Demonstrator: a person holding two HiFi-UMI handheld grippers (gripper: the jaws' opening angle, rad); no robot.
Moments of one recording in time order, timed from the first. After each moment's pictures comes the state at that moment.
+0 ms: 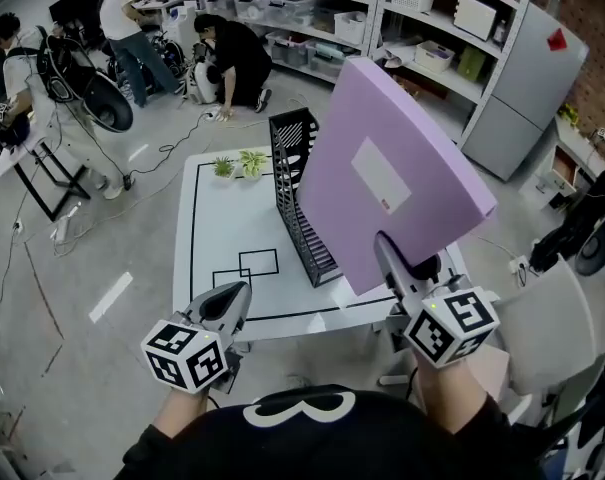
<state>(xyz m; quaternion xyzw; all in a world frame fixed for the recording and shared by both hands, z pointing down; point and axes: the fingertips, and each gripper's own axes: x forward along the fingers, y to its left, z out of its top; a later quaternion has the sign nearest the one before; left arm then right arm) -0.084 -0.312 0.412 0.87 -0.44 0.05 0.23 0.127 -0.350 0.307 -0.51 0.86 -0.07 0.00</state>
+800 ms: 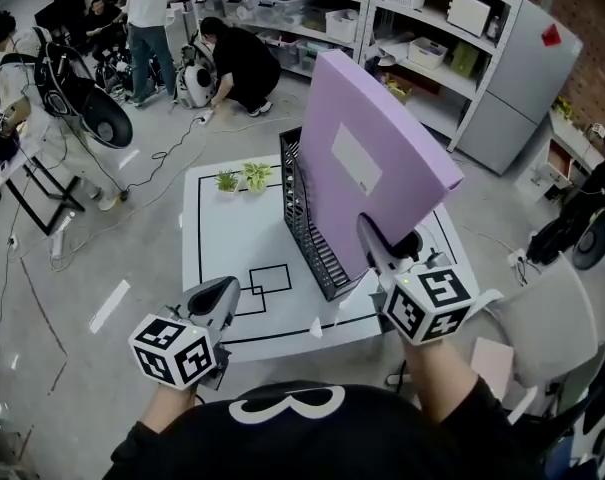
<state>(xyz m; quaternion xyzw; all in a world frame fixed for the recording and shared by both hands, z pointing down) -0.136 -0.367 0.393 0.88 -0.42 0.07 0.22 0.076 -0.423 0.304 -0.54 0.84 -0.05 -0.03</state>
